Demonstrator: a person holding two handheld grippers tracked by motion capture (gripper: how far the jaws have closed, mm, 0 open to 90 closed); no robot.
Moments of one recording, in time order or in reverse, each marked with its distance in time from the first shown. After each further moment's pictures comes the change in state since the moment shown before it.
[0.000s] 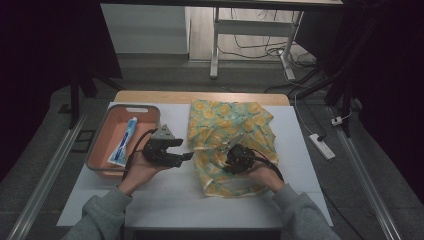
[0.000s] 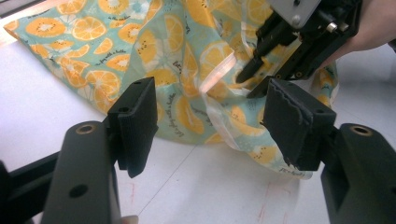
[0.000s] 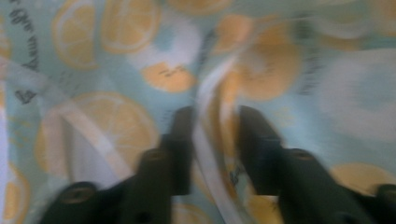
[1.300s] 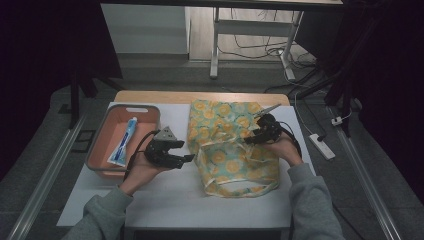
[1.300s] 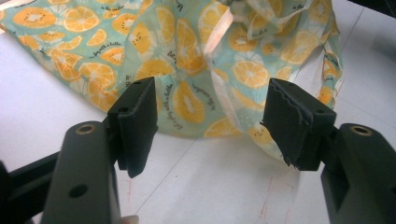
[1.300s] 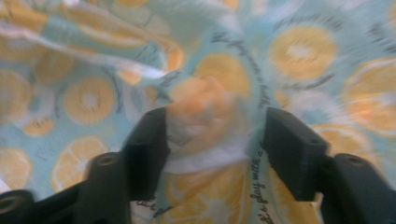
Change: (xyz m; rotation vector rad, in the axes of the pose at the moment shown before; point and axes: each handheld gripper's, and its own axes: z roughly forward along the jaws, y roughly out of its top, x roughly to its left) left arm 0.000 -0.003 0.008 0.023 -0.012 0.008; right arm -0.112 -0.025 -0.047 -0.114 -0.075 0.297
